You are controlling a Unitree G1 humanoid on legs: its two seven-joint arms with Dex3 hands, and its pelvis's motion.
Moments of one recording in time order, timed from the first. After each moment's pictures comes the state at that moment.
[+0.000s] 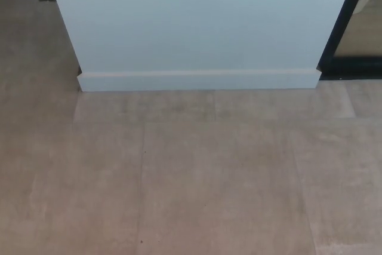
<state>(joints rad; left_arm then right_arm) 0.15 0.44 -0.09 1.21 0.15 -0.07 -0.06 0.28 -0.56 0.11 1.11 -0.21 -0.21 0.03</state>
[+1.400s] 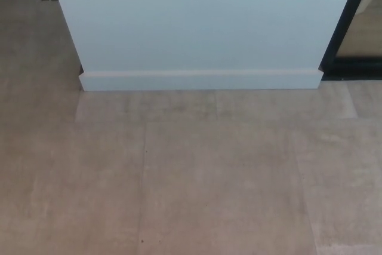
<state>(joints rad) 0.19 0.45 0.03 1.23 0.13 -0.15 -0.13 0.29 -0.56 0.09 1.13 -0.21 -0.32 0.06</state>
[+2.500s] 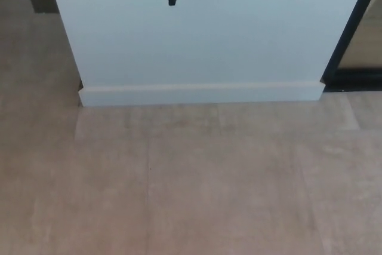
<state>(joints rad) 0.14 0.46 0.16 1.18 0.05 -0.17 -0.15 0.27 -0.58 -0.03 1.02 -0.15 -0.32 0.08</state>
